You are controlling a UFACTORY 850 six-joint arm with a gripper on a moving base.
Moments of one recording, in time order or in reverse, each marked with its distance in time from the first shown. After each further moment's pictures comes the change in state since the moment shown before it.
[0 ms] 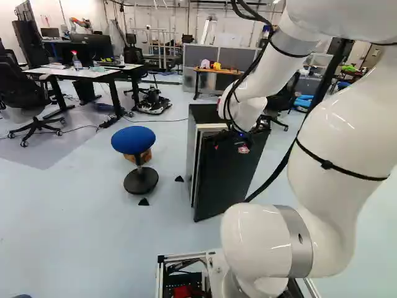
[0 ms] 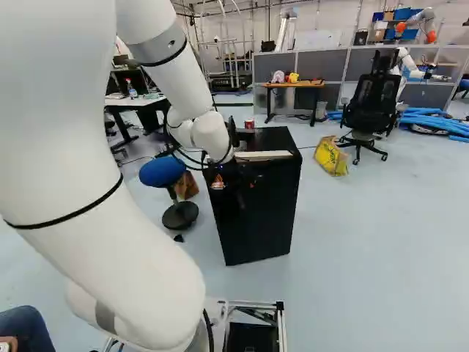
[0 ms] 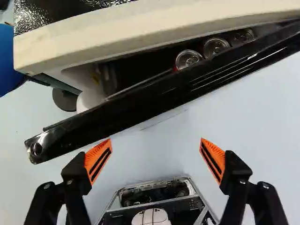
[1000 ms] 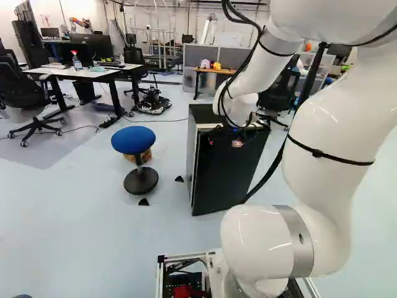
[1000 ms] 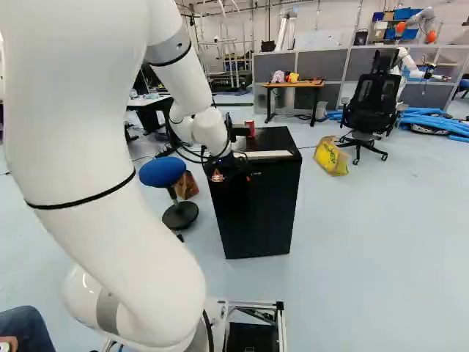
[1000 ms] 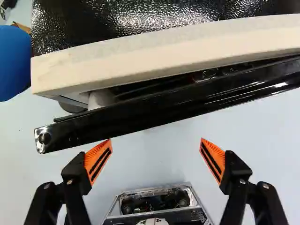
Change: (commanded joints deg) arm 2.3 -5.6 -6.1 0.0 0.0 0.0
